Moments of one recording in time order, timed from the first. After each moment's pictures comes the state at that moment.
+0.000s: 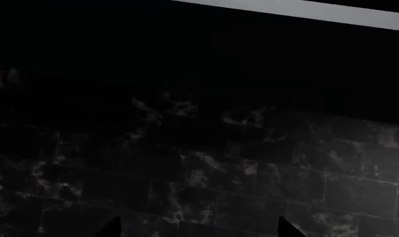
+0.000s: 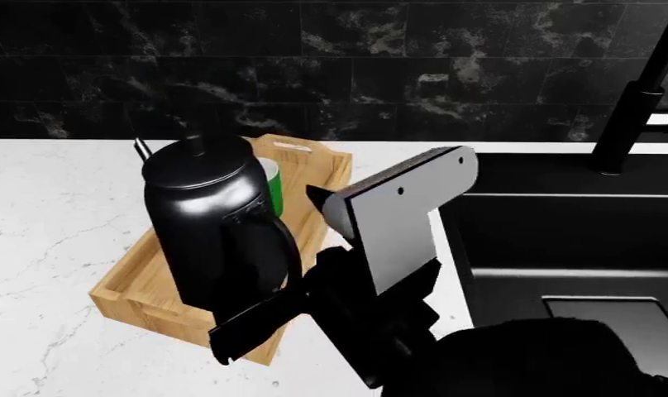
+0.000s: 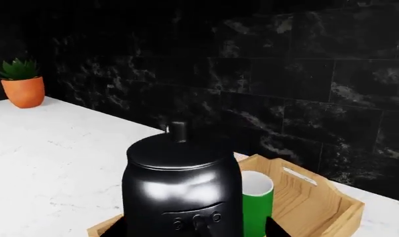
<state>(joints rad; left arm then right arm) -0.54 -0.76 -0.78 0.85 -1.67 -1.05 -0.74 0.96 0.37 -0.71 -0.76 1.49 0.76 1.01</state>
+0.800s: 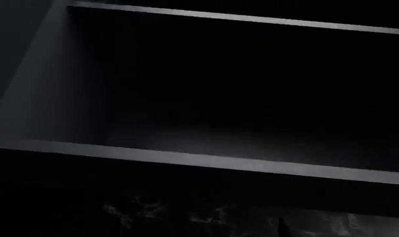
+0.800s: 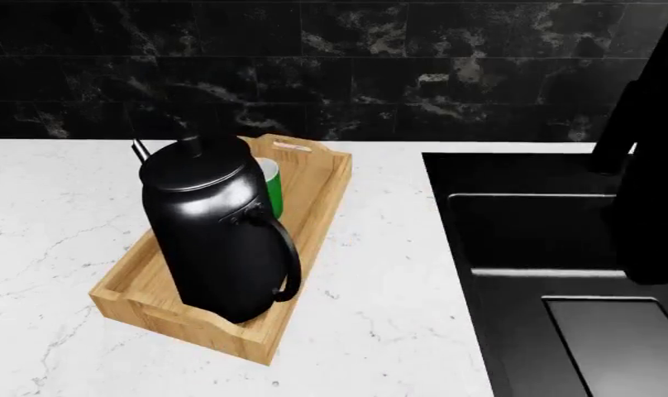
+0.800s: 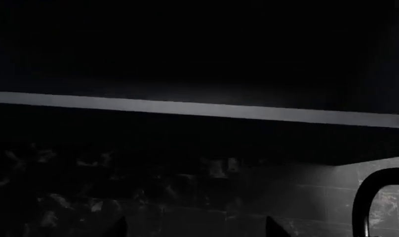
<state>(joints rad) -0.82 -0.96 -0.74 1.02 -1.96 -0.83 -1.02 1.32 0.80 0.20 -1.04 2.29 1.02 1.55</state>
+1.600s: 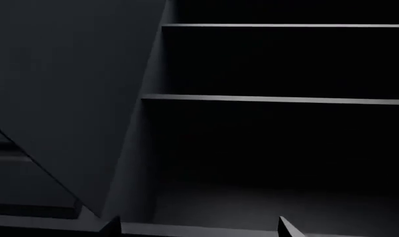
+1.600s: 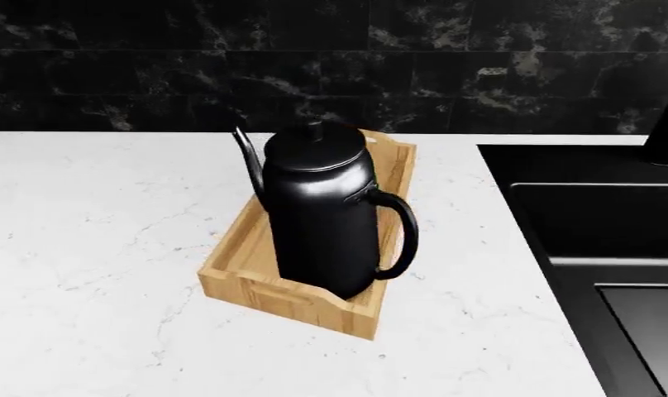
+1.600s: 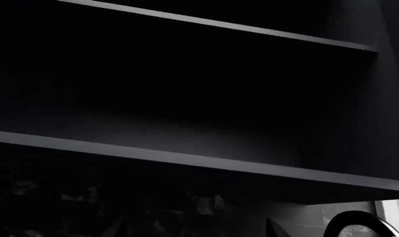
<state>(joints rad) -1.10 -1.03 -0.79 1.03 -2.13 -0.90 -1.16 1.42 1.00 0.30 -1.05 2.36 1.02 1.57</state>
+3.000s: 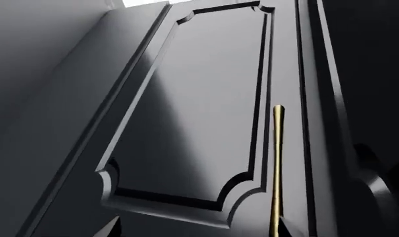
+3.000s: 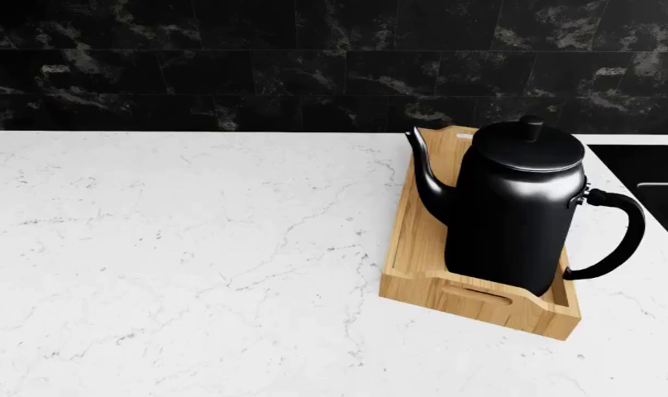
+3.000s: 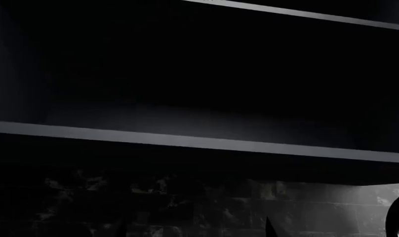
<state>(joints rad) -1.67 -1.10 -0.19 0.65 -1.75 -0.99 -1.14 1.29 1.01 0.37 -1.05 2.35 1.00 1.57</state>
